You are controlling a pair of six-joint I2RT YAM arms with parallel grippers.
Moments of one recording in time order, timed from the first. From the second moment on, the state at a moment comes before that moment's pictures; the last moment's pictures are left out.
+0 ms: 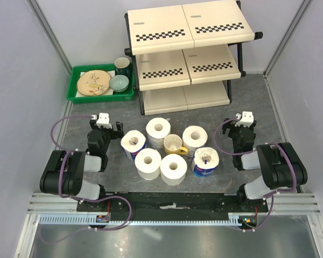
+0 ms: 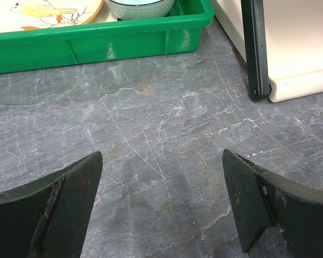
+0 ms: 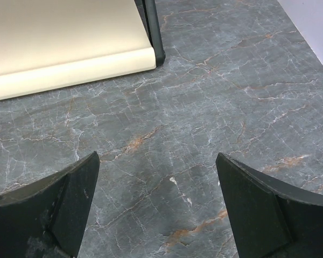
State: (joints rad) left arm -0.06 1.44 0.21 1.10 0.04 0.02; right arm 0.07 1.52 0.23 1.15 0.20 0.02
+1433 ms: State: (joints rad) left arm -0.06 1.44 0.21 1.10 0.04 0.02; right arm 0.08 1.04 0.74 0.08 0.17 0.39
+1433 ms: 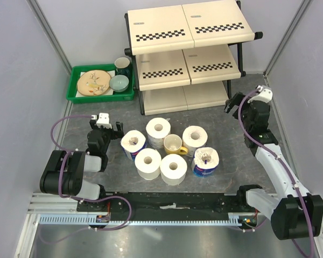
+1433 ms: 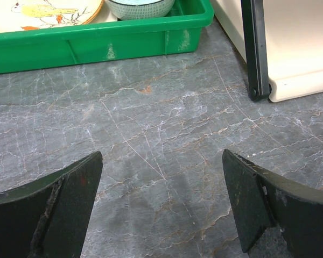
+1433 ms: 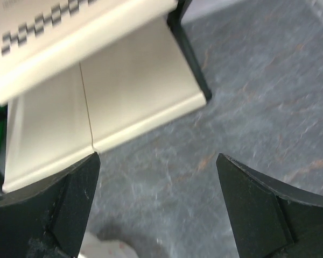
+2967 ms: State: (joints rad) left arm -0.06 1.44 0.20 1.12 0.05 0.02; right arm 0.36 1.26 0.87 -0.44 -0.18 0.30
